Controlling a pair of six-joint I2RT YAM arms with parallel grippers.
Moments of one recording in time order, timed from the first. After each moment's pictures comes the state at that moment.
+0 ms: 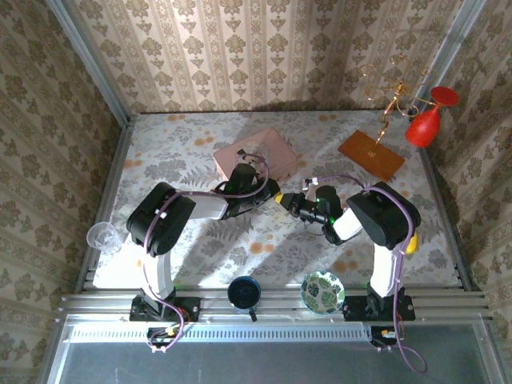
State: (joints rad) left arm -0.70 1.91 0.94 0.41 0.30 -1.09; right arm 0.42 1.95 0.52 1.14 -0.48 1.14
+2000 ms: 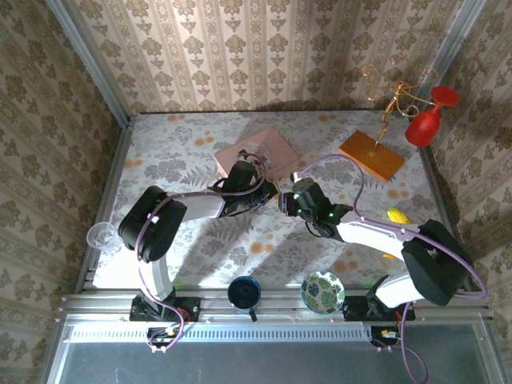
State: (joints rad) left arm -0.71 1.83 0.97 0.22 0.35 -1.15; right arm 0.70 1.44 0.75 0.01 0.23 0.46
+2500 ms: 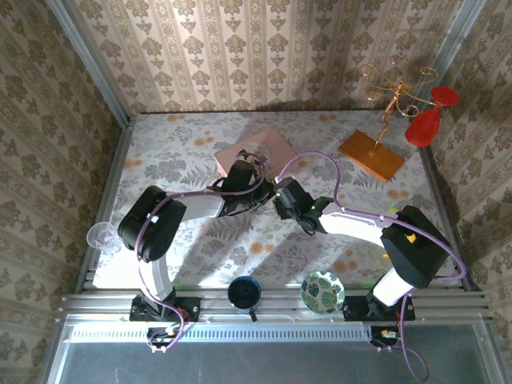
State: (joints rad) left arm -0.70 1.83 0.97 0.21 0.37 -1.15; right arm 0.74 1.59 0.90 -0.16 0.31 0.31
